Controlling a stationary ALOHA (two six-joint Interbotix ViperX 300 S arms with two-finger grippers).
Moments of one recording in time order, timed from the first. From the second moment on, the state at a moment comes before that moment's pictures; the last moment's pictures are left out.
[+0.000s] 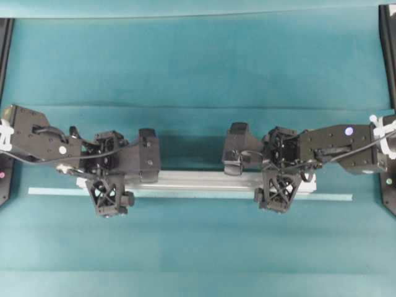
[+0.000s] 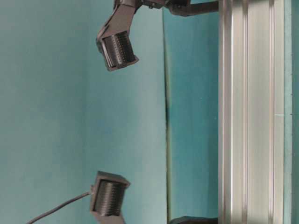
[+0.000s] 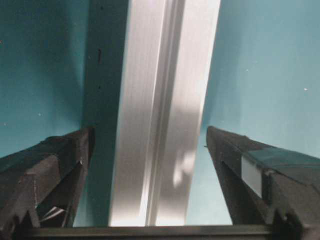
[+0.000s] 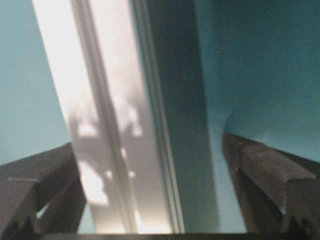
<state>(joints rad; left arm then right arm) -0.01 -0.01 0.76 0.03 0.43 -0.14 -0.03 0.05 0.69 0.05 0.58 0.12</state>
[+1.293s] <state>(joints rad) 0.00 -0.59 0.74 0.03 0.46 -0.14 -0.02 -0.58 0.68 0.04 0.54 0.12</state>
